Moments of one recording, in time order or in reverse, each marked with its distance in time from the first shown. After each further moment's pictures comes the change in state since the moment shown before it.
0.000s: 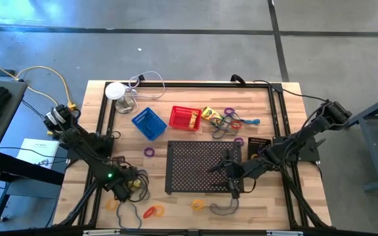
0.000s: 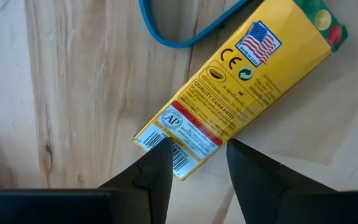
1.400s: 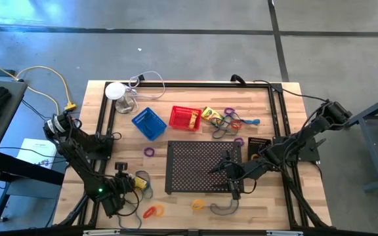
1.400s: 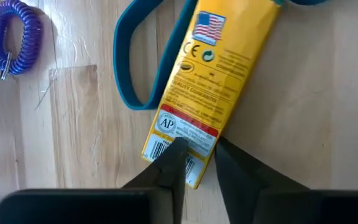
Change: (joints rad) left arm -0.178 0.140 0.013 0.055 -0.295 0.036; right arm 0.001 0.000 0.000 -0.007 -0.004 0.026
